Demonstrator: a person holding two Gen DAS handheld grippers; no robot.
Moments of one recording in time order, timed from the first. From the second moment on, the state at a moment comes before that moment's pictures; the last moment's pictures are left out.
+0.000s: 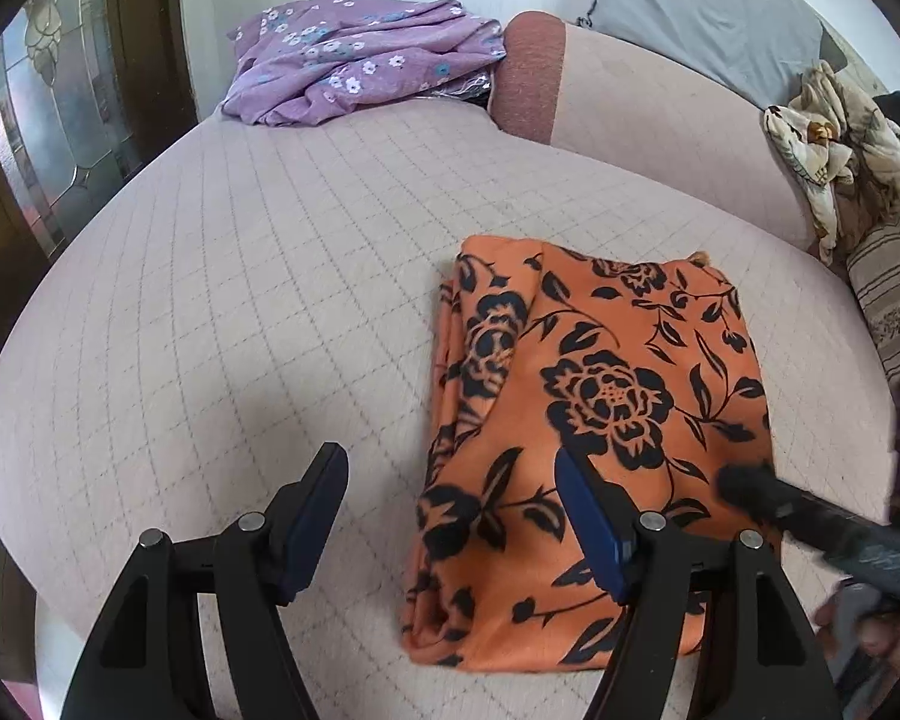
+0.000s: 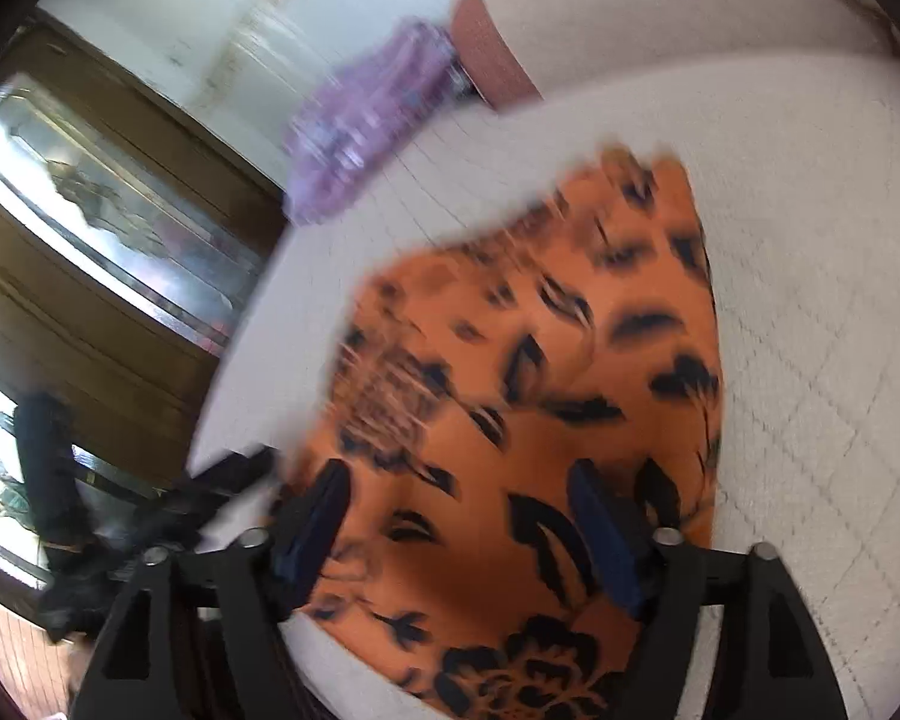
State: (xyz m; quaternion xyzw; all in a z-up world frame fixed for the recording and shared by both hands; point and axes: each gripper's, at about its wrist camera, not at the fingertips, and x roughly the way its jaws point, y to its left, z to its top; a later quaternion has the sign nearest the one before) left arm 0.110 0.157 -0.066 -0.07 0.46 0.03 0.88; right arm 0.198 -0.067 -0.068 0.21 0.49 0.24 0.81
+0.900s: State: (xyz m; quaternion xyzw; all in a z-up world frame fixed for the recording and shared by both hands) left arm 0.147 0.177 -0.126 -0.19 0.52 -0.04 0.83; right arm 0.216 -0.148 -0.095 0.32 0.49 0.18 0.79
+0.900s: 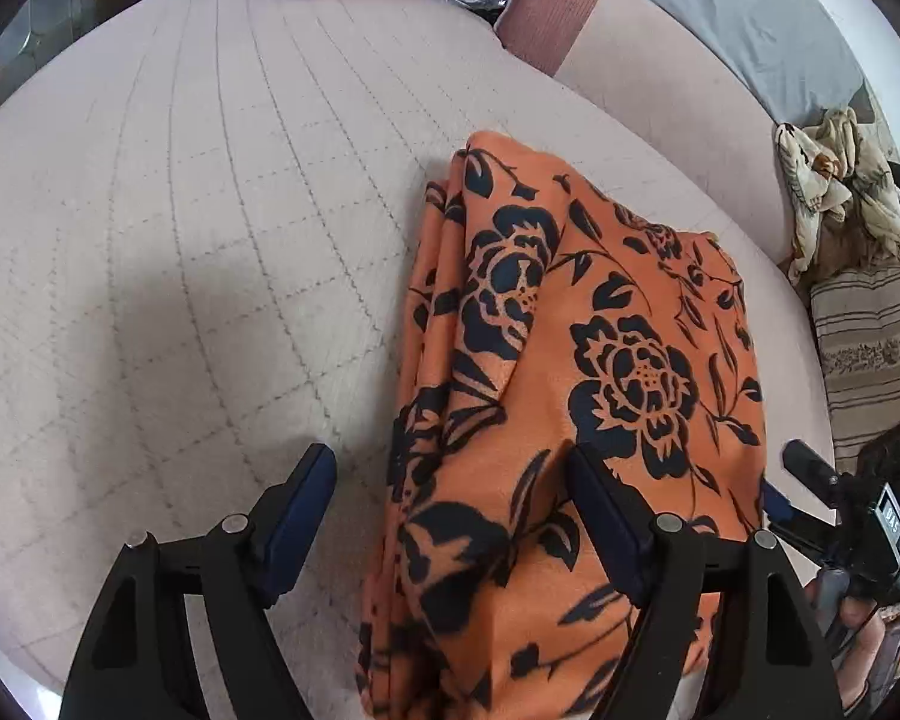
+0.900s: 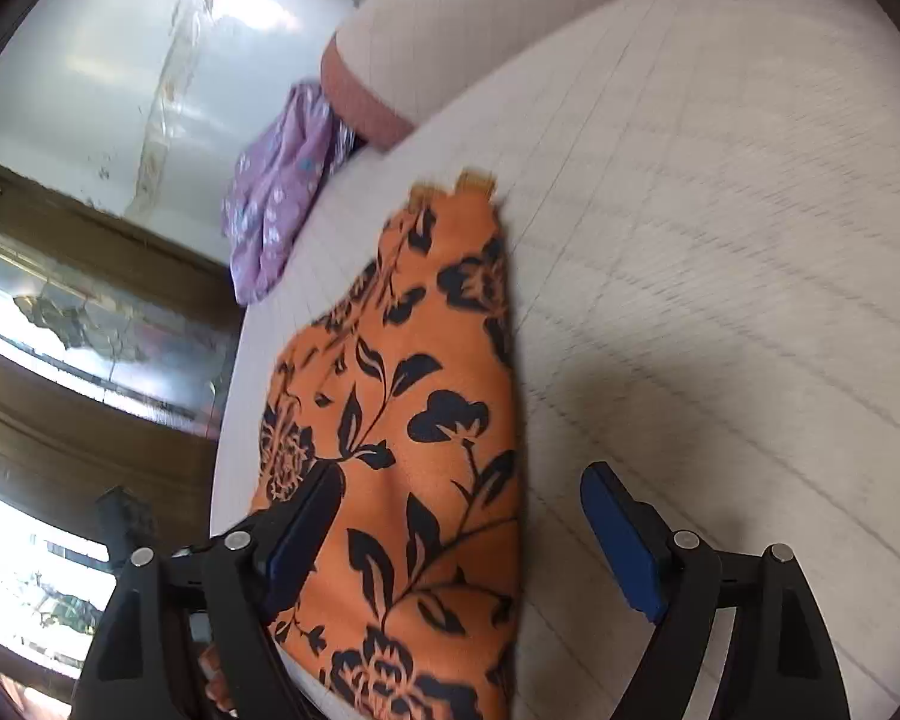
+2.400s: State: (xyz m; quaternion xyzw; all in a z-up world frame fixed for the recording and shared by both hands) left arm 0.150 0.004 -0.114 -0.05 0.54 -0.06 0.84; right arm 0.209 -0.202 -0.063 0.24 0.47 0.15 0.83
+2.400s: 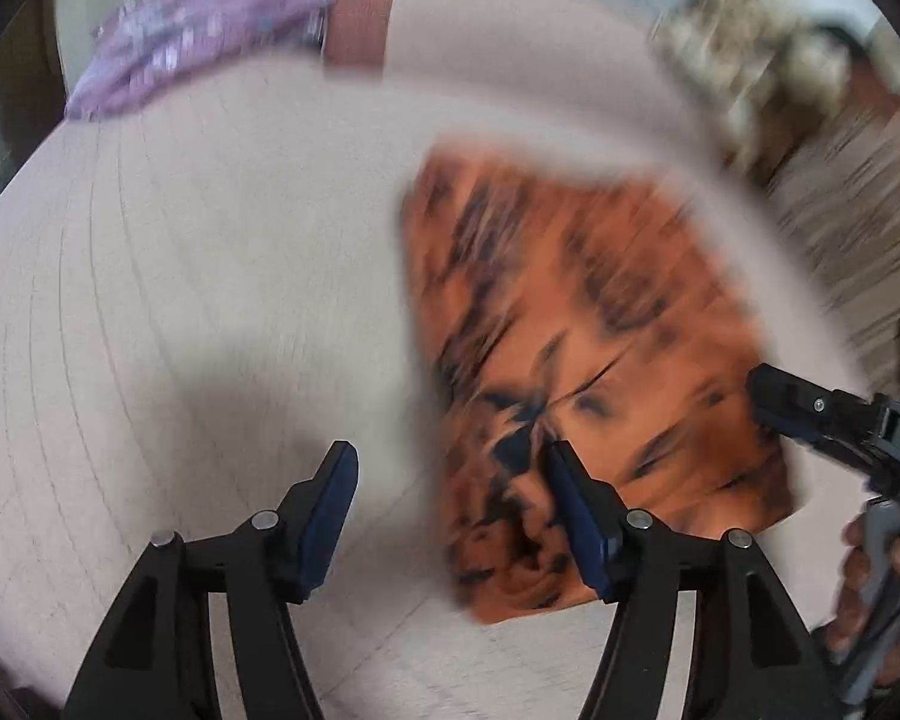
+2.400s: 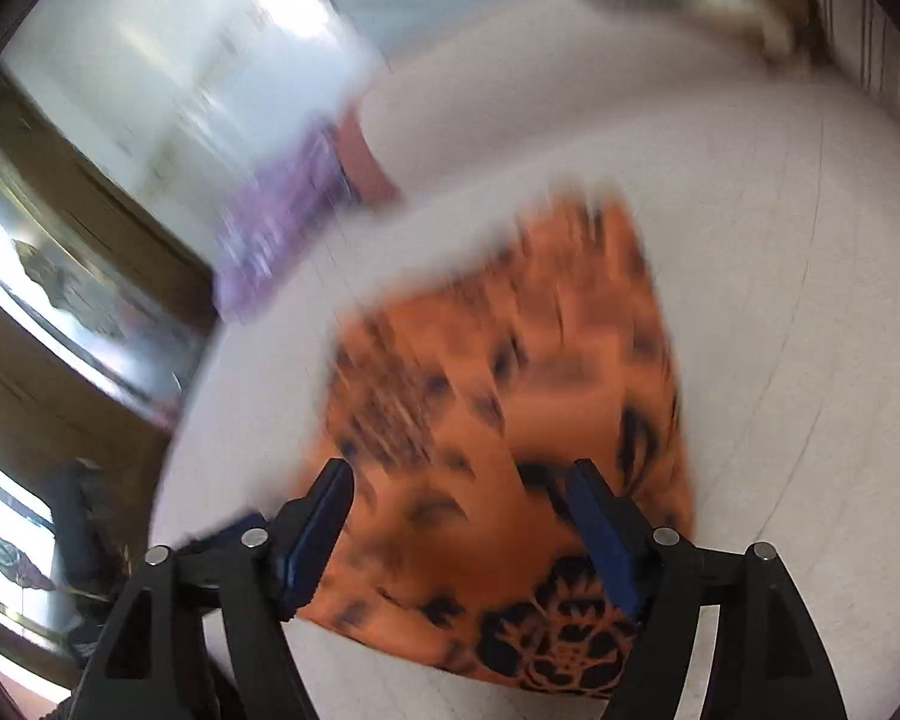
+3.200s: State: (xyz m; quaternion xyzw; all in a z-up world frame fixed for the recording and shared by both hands) left arm 0.070 0.011 -0.001 0.00 0.39 0.03 0.92; right arm 0.100 -0.176 0.023 0.06 0.40 0.01 0.92
